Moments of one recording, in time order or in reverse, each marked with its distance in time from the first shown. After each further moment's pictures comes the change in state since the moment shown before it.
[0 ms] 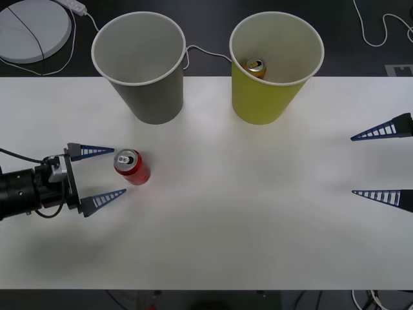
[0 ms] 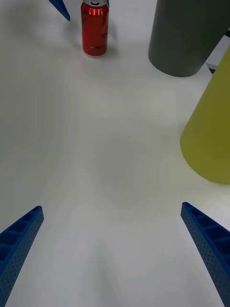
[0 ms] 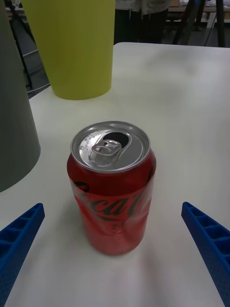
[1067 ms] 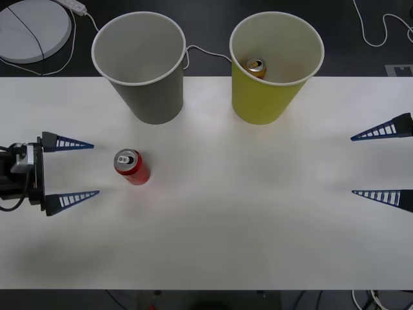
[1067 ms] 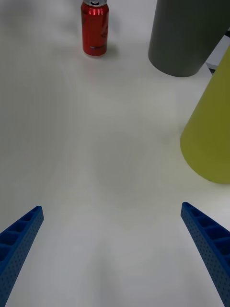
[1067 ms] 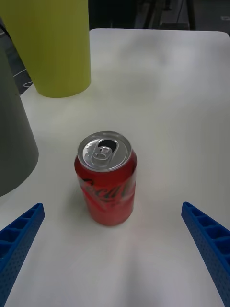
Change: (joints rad) right arm 0.000 0.000 0.000 0.000 0.000 0.000 0.000; left arm 0.072 0.219 0.001 -0.246 -0.016 -0.021 0.145
